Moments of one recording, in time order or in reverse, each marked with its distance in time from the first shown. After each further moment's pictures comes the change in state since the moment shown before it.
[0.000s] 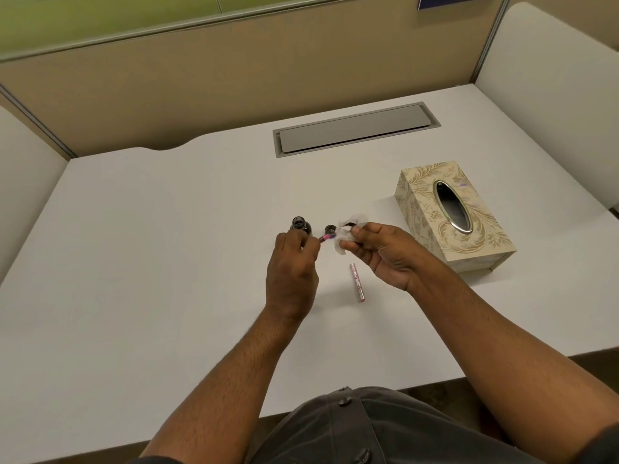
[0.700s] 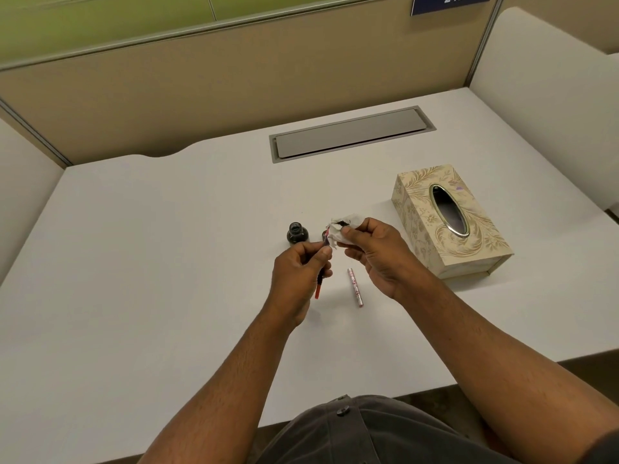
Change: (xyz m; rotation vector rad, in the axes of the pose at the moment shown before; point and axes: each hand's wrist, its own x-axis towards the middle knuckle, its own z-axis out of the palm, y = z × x) left_hand 0.020 0.024 -0.021 -1.096 -0.394 -1.009; right_hand 0.003 0.007 0.010 -0.301 0.136 -0.187
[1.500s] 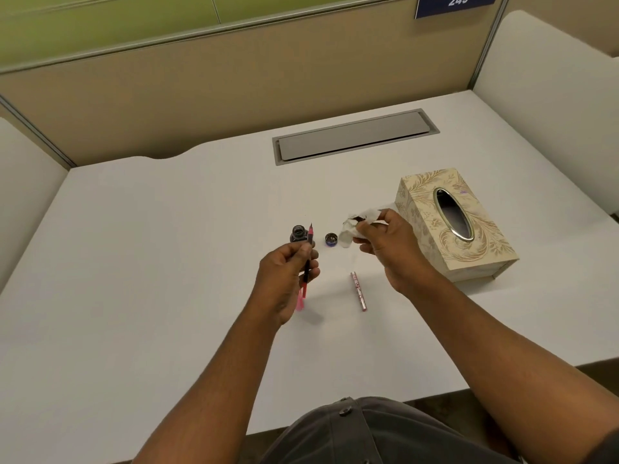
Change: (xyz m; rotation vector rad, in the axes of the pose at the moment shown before) left_hand 0.011 0.007 -0.023 -0.247 -0.024 -0.090; right_hand 0.012 -0.007 -0.007 -0.137 0.164 -0.075
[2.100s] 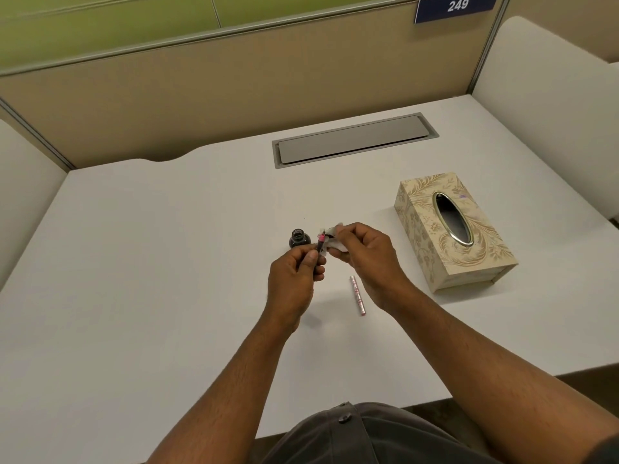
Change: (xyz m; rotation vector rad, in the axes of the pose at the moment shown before) left_hand 0.000 -0.015 0.012 0.347 0.094 0.228; right_hand -0.022 0.004 0.027 0.035 -0.120 -0.095
